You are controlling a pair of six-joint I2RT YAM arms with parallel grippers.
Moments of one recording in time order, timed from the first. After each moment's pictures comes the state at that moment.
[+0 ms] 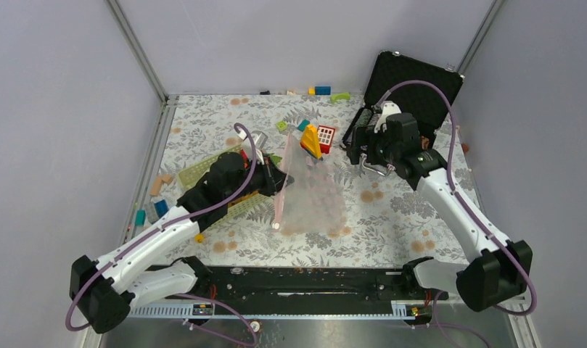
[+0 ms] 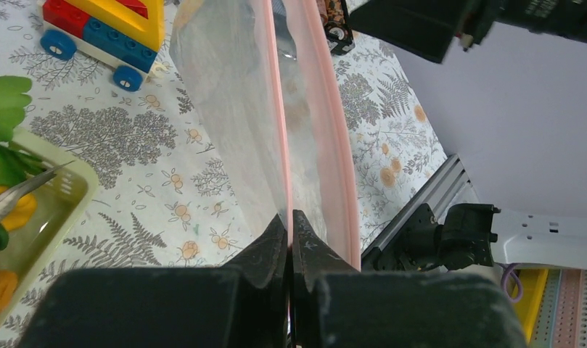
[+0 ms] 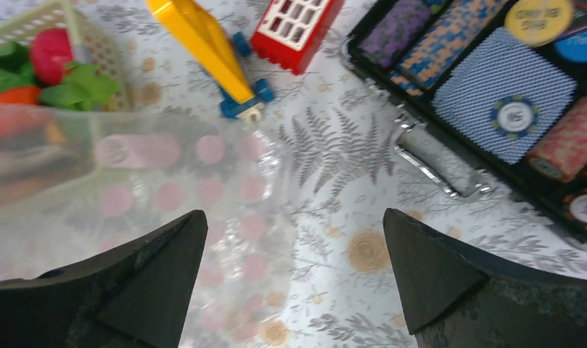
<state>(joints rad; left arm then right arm) -0.70 0.97 0.80 -0.13 0.19 -0.60 0.34 1.27 1.13 -0.49 -0.03 0.20</state>
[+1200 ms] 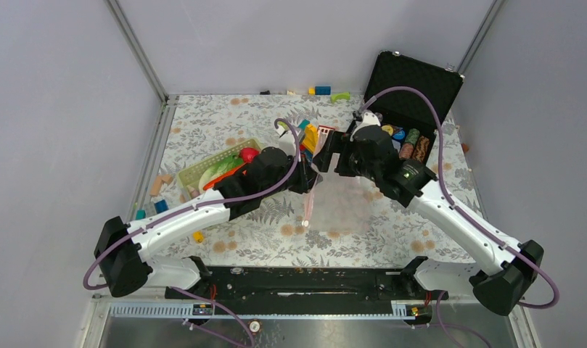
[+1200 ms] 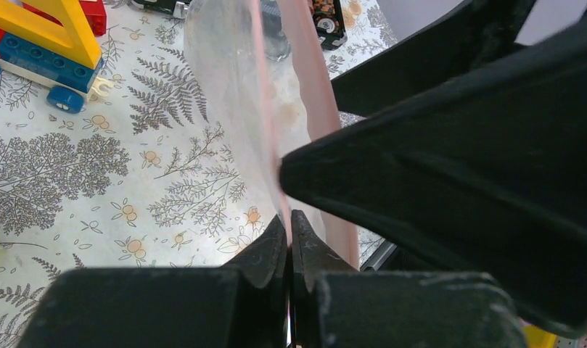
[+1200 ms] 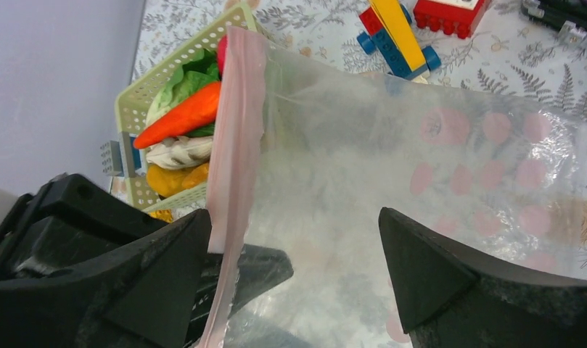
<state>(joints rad) -0.92 1.28 1.02 -0.10 -0.01 -0.62 0.71 1.17 1.18 -0.52 0.12 0.67</state>
